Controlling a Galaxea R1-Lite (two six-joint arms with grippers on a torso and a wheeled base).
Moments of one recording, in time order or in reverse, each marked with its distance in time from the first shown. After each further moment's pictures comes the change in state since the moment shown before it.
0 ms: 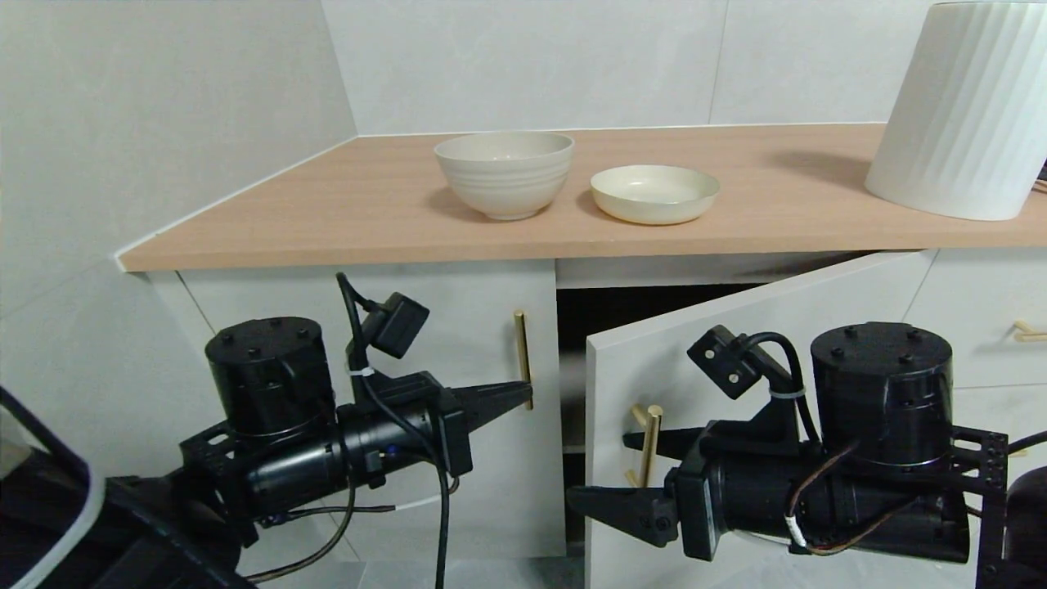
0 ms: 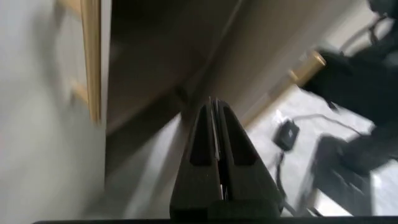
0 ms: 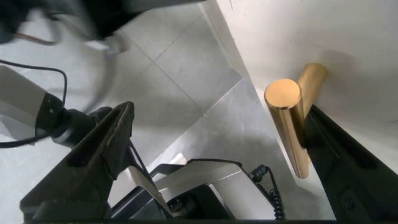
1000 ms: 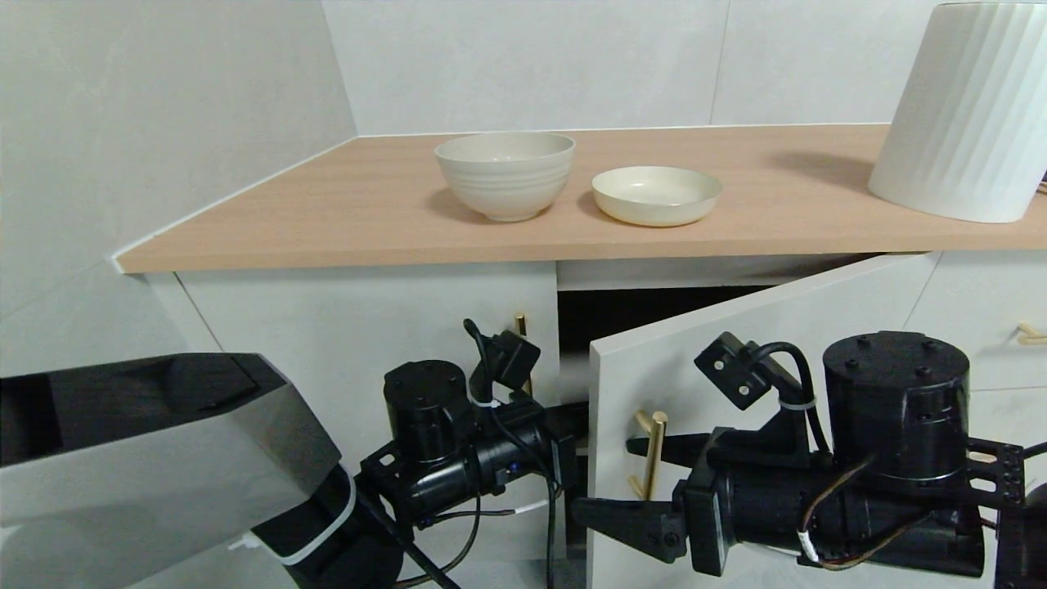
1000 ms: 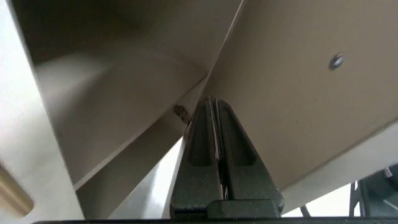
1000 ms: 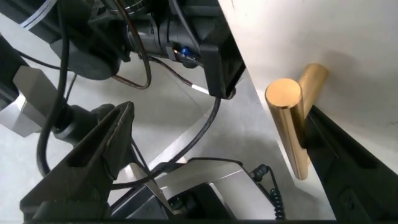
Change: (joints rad) left arm -0.163 0.356 -0.143 -0.273 0.117 0.005; right arm -0.002 -0.016 0.037 -0.014 -0.010 -0.018
